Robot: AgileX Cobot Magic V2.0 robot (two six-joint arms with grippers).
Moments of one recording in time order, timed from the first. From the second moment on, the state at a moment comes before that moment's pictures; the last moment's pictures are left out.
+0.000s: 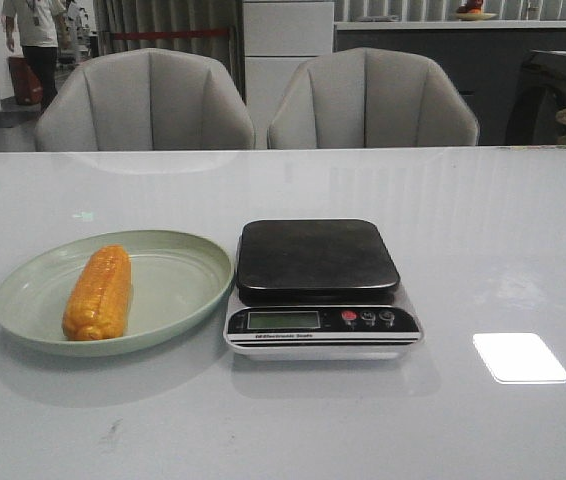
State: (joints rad) left arm -0.03 0.08 -0.21 0.01 0.13 -0.12; right arm 0.06 -0.01 0.03 -0.01 0.07 0.09
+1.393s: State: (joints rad) left arm -0.23 0.73 -0.56 -0.03 0.42 -0.12; right arm 0.06 -0.01 0.03 -0.01 0.07 0.09
